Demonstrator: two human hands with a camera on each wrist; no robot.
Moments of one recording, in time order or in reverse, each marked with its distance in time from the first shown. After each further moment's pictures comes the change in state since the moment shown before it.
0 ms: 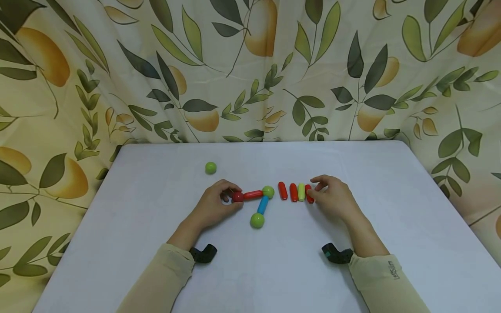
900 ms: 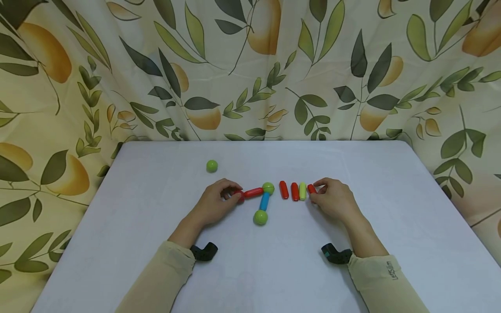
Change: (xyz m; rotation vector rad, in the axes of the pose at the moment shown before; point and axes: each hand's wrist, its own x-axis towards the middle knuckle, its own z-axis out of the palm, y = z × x) left_hand 0.000 0.001 -0.004 -0.037 -0.012 -0.020; right_hand 0.002 -0.002 0.005 -0.077 -0.016 0.078
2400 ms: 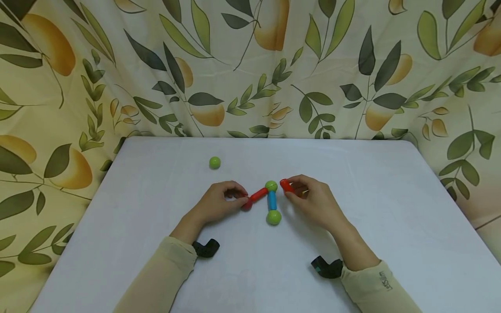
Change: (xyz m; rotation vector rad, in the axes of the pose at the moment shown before) left_hand -0.001 -0.003 -0.001 -0.046 -0.094 0.019; right_hand -0.027 -0.049 0.025 0.173 0.073 -0.390
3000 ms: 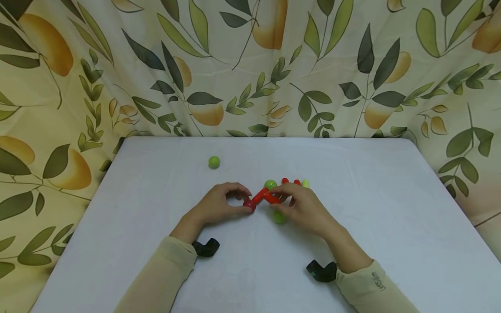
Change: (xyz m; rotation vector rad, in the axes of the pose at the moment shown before) left_hand -0.001 0.000 0.000 0.015 -0.087 0.077; right_hand -0.006 -0.008 0.017 0.042 -0.076 -0.255
